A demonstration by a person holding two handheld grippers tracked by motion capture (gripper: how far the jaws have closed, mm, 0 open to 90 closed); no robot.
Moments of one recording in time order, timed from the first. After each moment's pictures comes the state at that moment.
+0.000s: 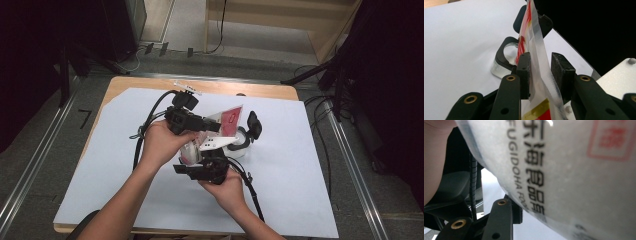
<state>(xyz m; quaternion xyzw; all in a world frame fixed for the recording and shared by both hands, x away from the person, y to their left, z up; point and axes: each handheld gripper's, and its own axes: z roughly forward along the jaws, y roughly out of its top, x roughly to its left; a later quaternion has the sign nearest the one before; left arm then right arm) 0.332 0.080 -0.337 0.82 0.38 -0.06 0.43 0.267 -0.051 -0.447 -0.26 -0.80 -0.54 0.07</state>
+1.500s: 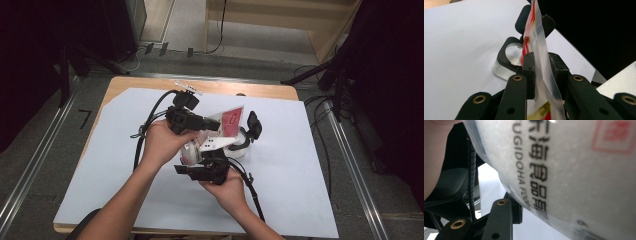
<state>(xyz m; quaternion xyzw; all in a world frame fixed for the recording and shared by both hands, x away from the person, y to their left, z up) 0.334 0.079 -0.339 0.82 0.38 -0.05 0.42 0.266 -0.053 -0.448 -0.26 -0.80 -0.53 0.06</state>
